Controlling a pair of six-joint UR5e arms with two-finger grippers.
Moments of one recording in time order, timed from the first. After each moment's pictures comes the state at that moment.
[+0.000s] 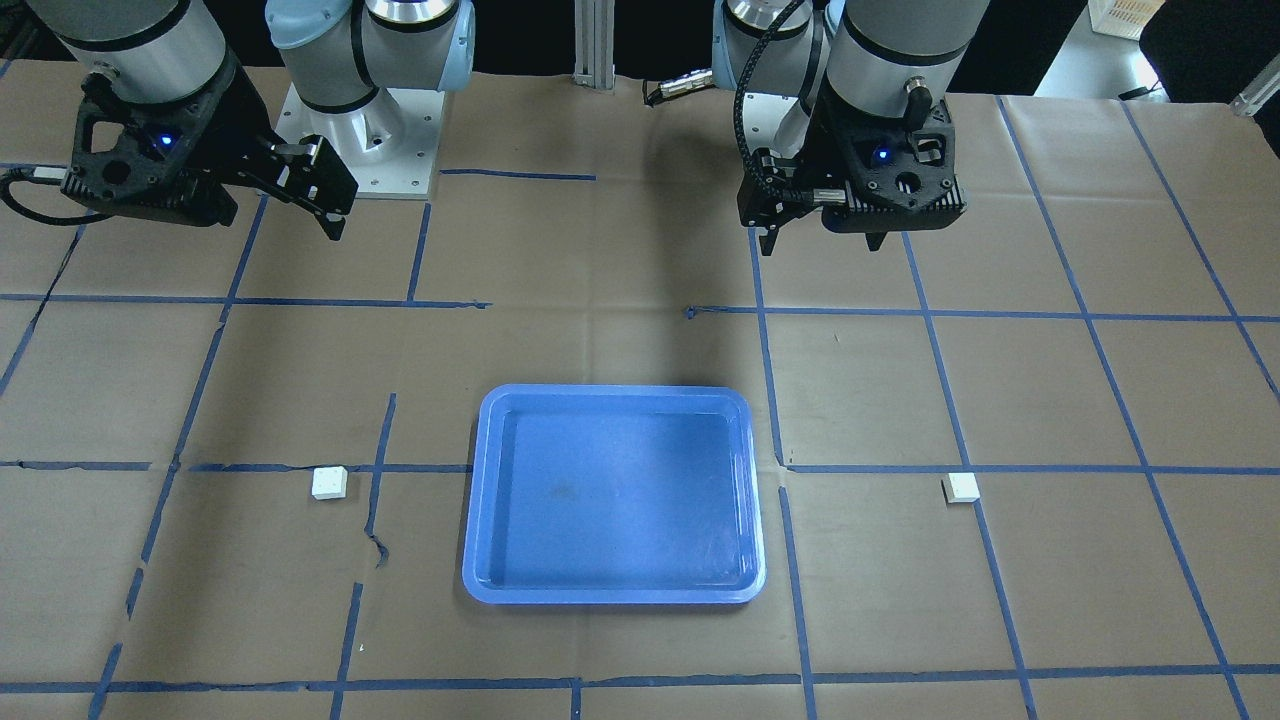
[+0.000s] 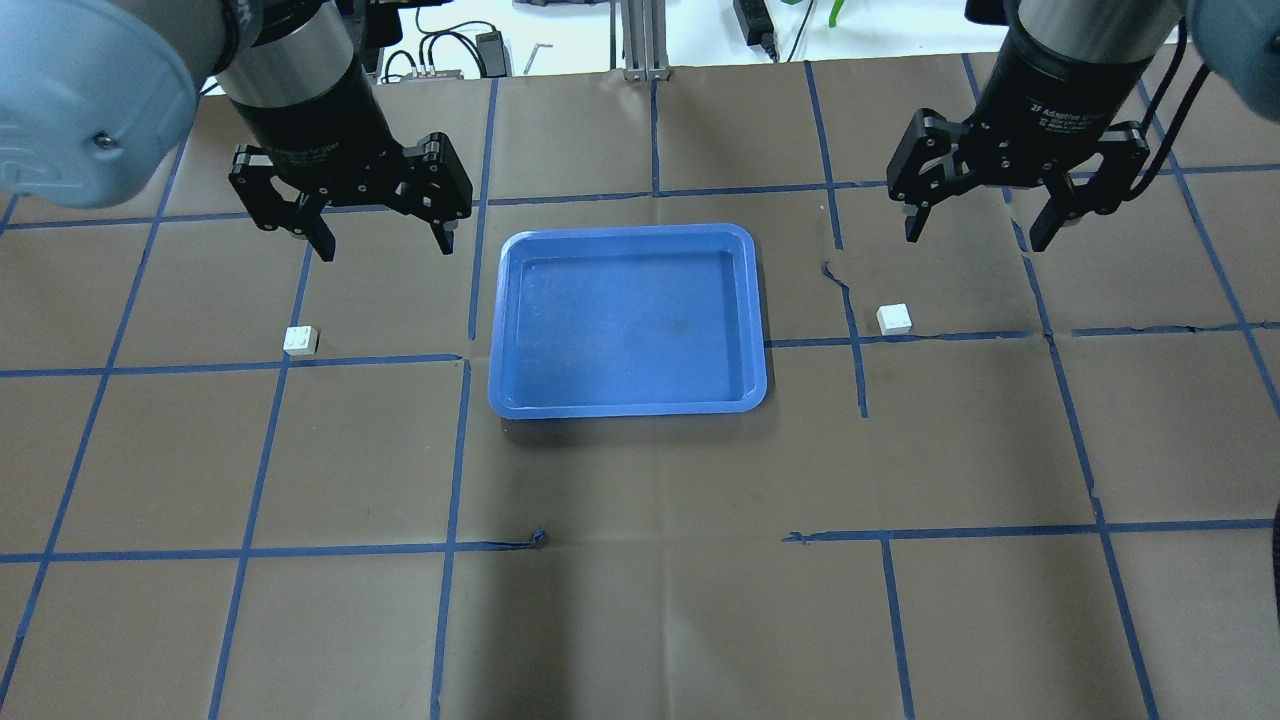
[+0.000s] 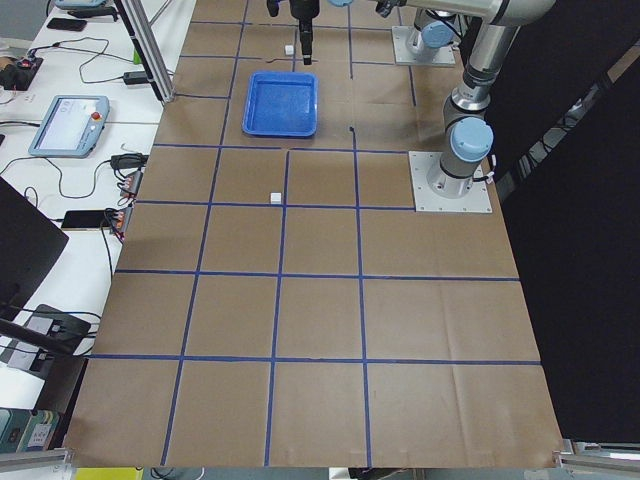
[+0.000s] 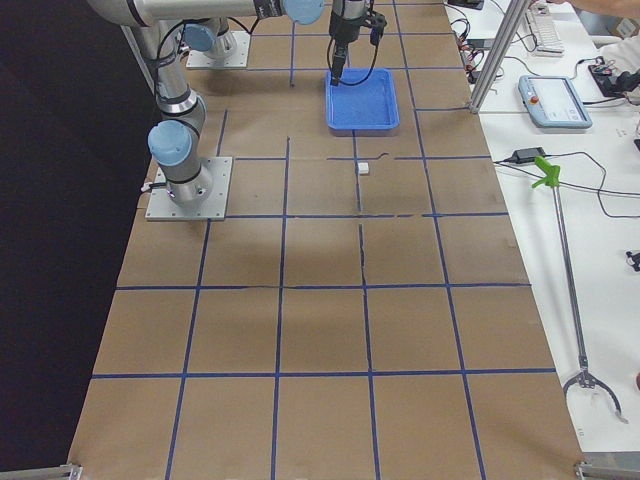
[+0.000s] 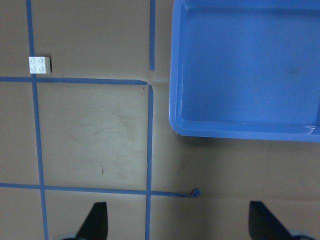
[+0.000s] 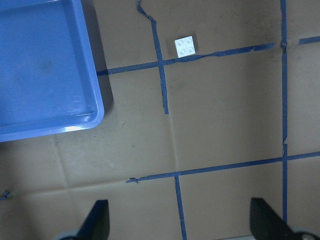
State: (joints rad) left arm -1.68 -1.62 -1.47 -1.67 1.61 -0.16; right arm 1.54 -1.56 1.49 -1.40 -1.56 0.12
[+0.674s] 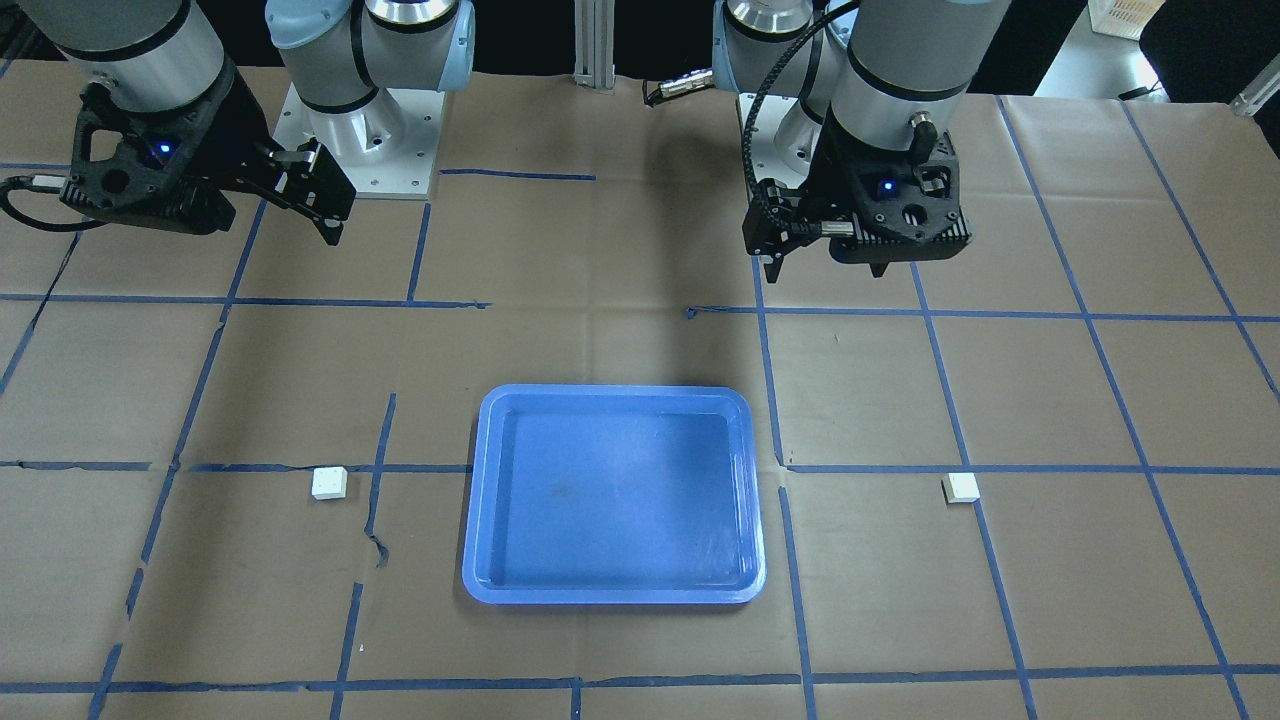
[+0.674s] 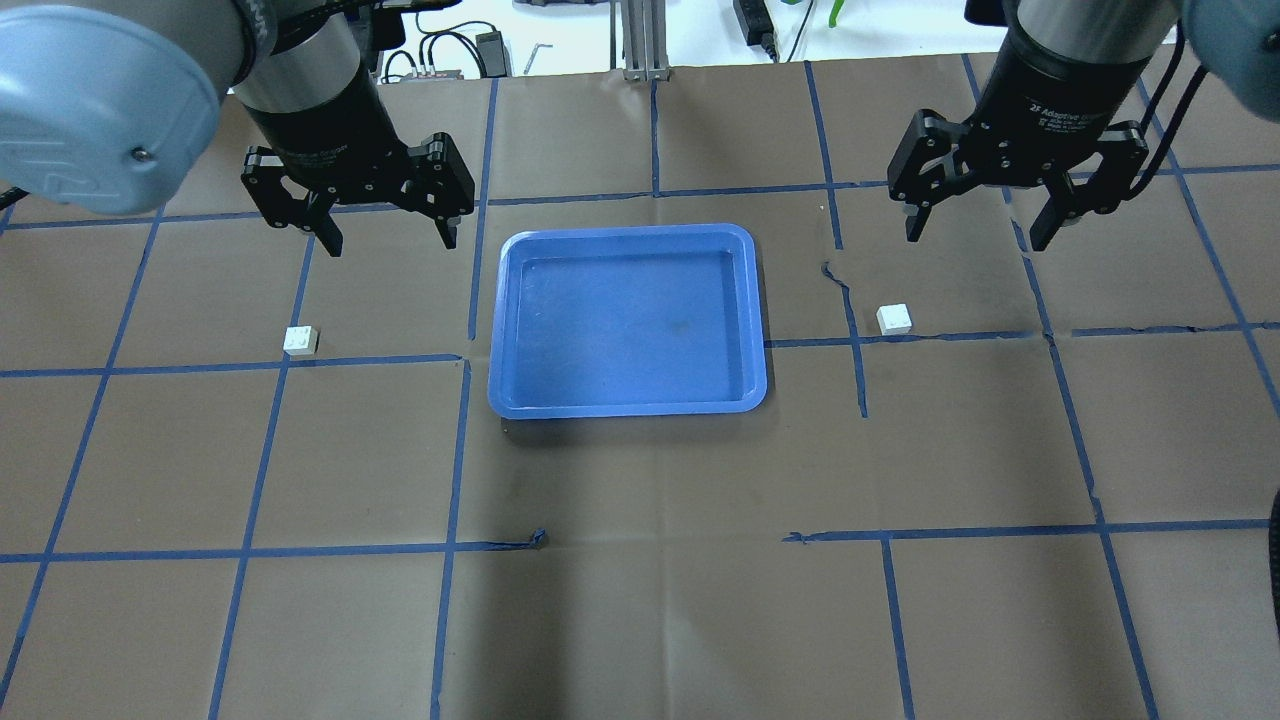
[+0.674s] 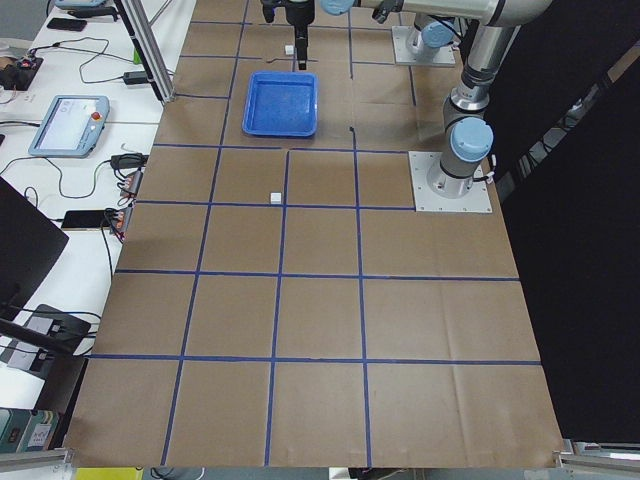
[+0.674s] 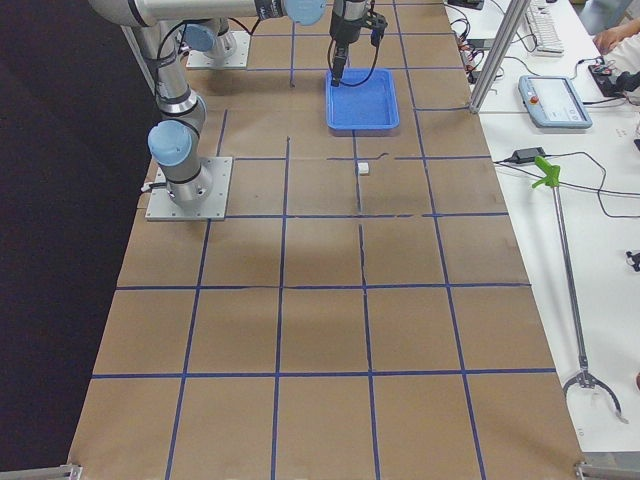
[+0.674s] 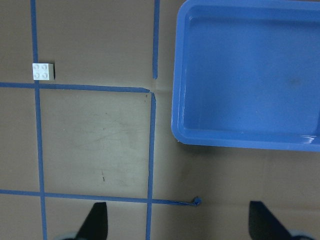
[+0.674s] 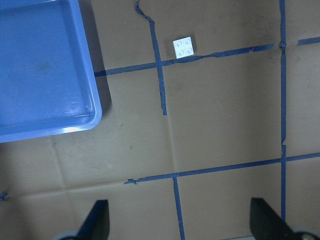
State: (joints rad) left arm -1.65 -1.65 -1.50 -1.59 1.61 -0.14; right arm 1.54 -1.55 1.49 -1.40 -1.56 0.11
